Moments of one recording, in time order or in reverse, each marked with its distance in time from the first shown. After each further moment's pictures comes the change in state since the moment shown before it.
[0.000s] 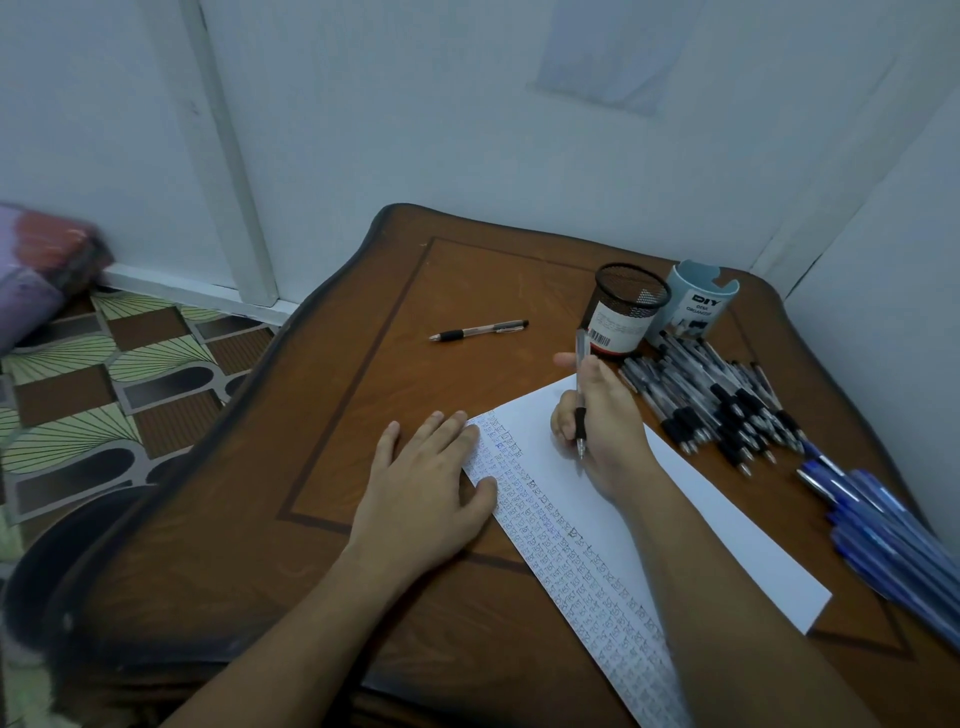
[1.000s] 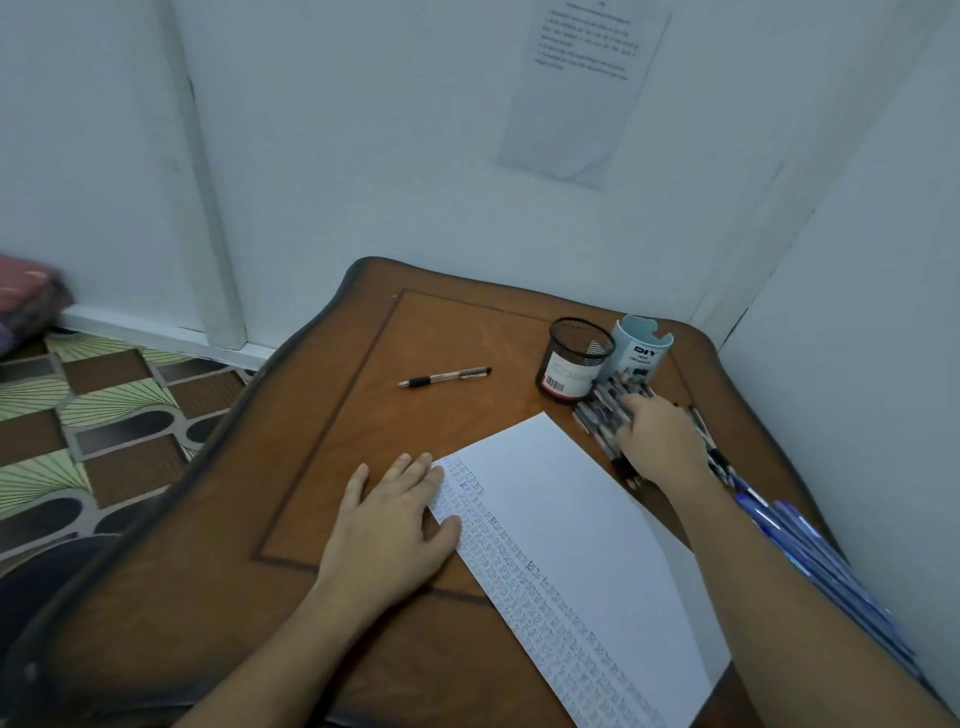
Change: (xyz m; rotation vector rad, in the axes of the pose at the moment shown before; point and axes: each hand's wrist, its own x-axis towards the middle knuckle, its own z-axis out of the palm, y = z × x) left_hand -0.002 0.002 -0.005 -0.014 -0.022 -0.018; right_hand 0.018 -0.059 -0.092 -1.545 0.261 -0.035
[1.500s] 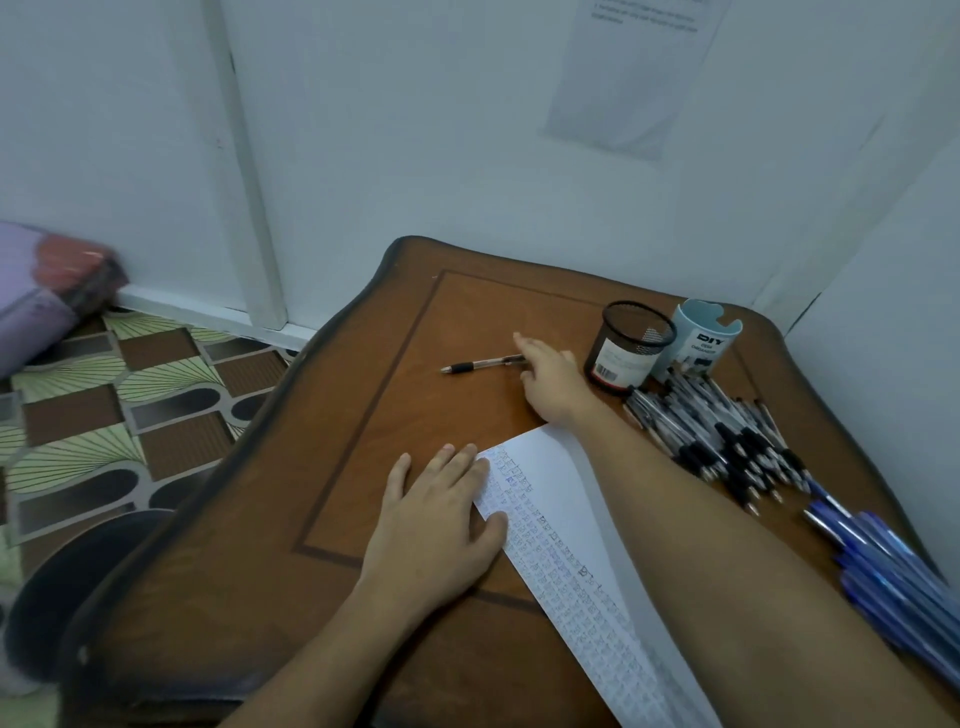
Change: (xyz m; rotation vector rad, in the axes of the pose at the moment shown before) left_hand 0.000 -0.002 -0.003 0.006 -0.008 0.014; right_hand 0.051 -0.136 0.057 0.346 -0.255 -0.304
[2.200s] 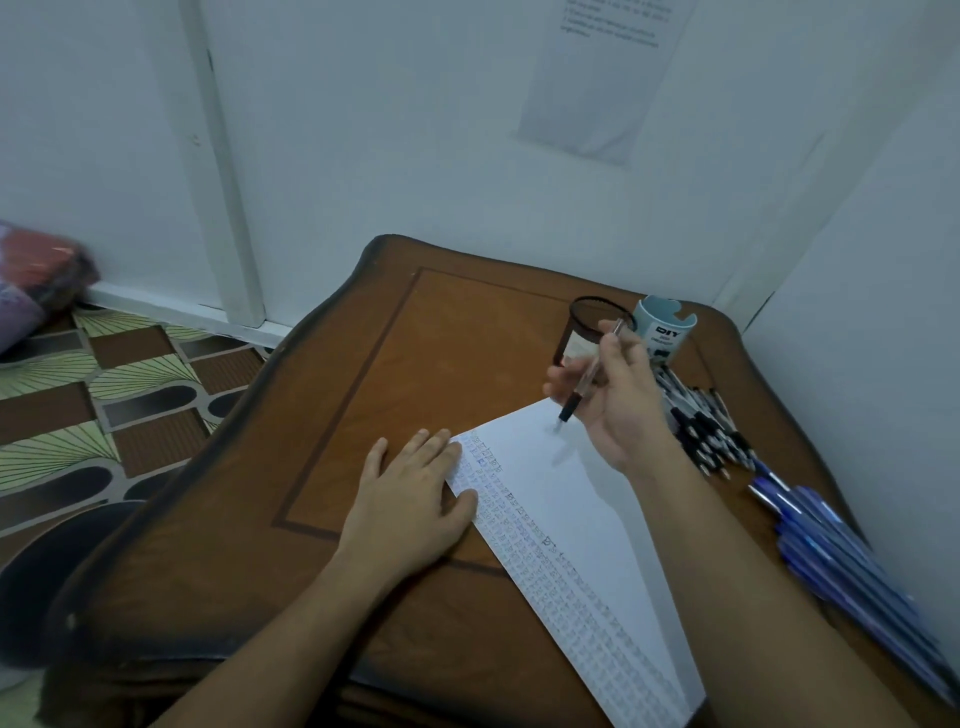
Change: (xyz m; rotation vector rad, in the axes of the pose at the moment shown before) left_hand -0.001 0.001 0.004 -0.013 0.010 0.010; right_hand -0.106 0.007 -0.054 1.497 0.274 0.079
